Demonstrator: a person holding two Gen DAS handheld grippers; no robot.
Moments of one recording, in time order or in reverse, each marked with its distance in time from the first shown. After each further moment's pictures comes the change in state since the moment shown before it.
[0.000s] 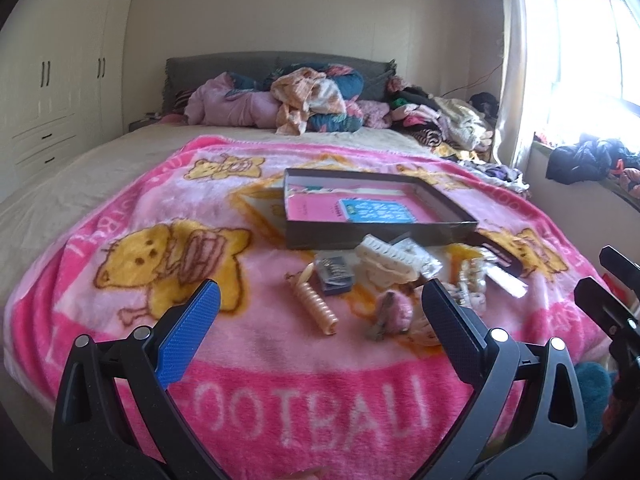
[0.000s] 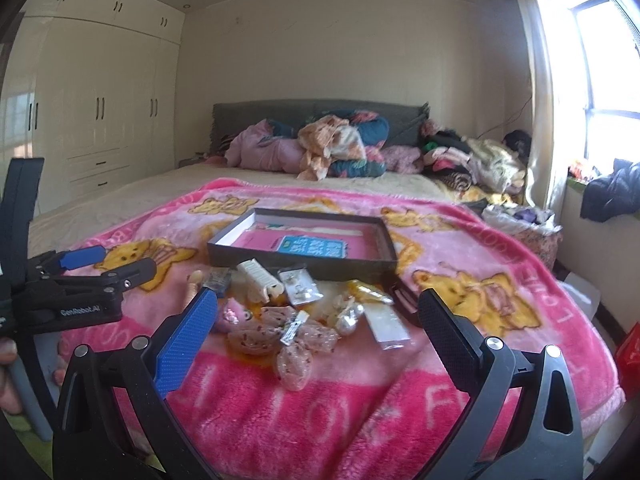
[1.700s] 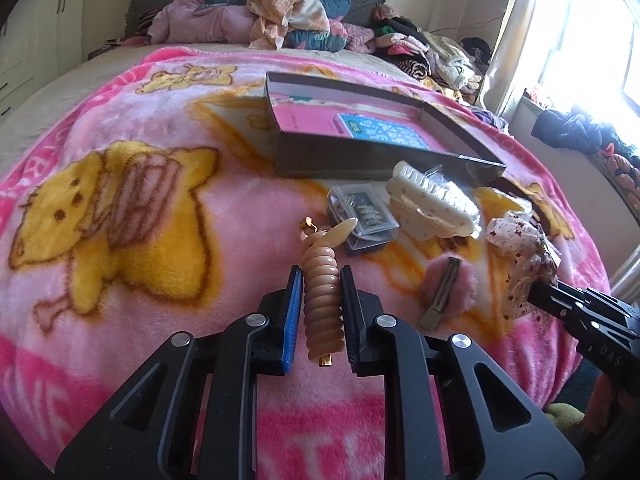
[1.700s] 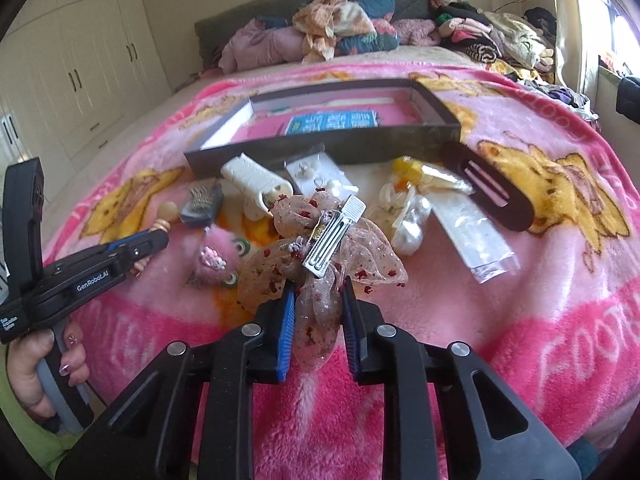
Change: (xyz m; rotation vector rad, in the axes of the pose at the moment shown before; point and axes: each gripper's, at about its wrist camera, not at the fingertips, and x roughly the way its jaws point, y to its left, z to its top) left arm 0.097 0.035 -0.008 -0.039 0.289 -0.158; right arm 0.110 -0.008 -0.025 0.168 0.387 0.100
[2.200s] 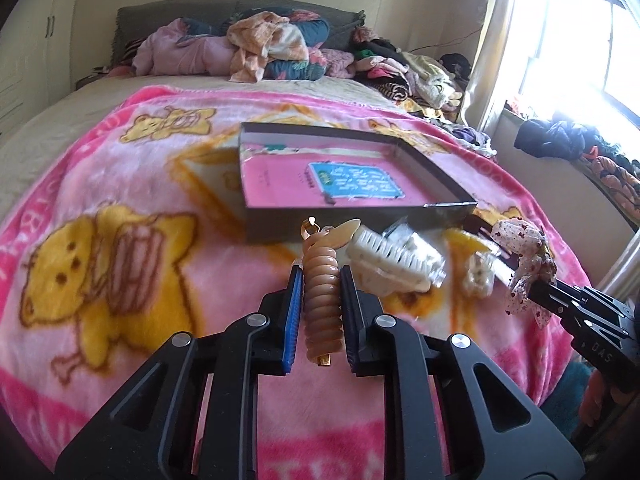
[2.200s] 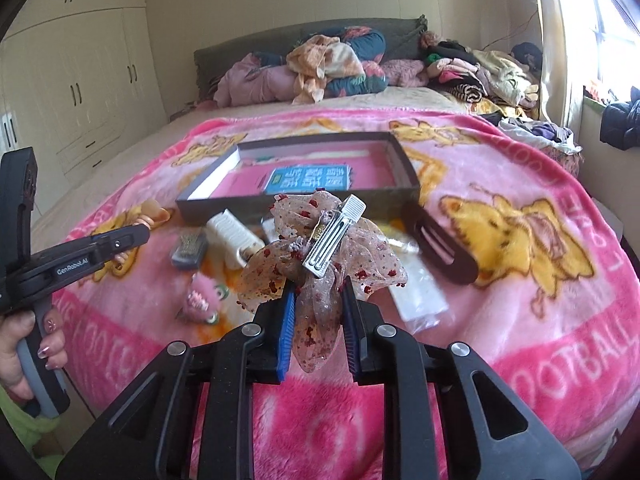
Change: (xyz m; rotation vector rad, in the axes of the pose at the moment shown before) left arm -0.012 -0.022 0.038 0.049 -0.082 -0.046; right arm -0.028 -0.018 0.022 -0.028 -0.124 -0.058
